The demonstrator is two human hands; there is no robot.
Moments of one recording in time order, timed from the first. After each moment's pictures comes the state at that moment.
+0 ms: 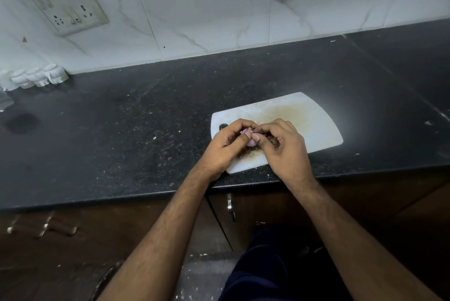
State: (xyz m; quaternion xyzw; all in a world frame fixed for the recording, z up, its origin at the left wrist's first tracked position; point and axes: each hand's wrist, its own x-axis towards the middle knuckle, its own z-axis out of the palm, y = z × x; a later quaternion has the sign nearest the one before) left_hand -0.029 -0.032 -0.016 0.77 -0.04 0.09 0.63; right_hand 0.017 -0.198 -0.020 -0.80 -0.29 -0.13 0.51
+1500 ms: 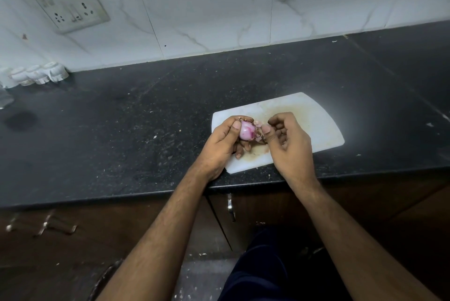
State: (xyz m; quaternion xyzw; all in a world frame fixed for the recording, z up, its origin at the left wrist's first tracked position) left_hand -0.025 -0.031 -0.018 0.68 0.00 0.08 0.73; right_hand 0.018 -0.199 -0.018 -0.79 -0.23 -0.13 0.56
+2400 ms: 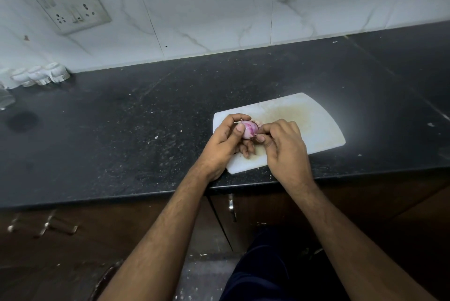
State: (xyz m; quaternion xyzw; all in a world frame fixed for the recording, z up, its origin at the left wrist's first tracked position) left_hand -0.025 -0.027 -0.021 0.67 -0.03 0.08 0.74; right_hand 0.015 -0.195 -0.028 -0.84 -0.30 -0.20 0.40
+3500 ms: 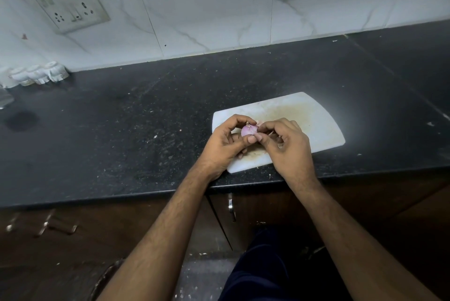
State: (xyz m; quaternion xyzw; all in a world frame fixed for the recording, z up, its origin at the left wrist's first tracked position) left_hand -0.025 -0.028 -0.021 0.70 -0.04 0.09 0.71; right_hand 0.019 -0.199 -0.021 -0.80 -0.28 -0.15 0.51
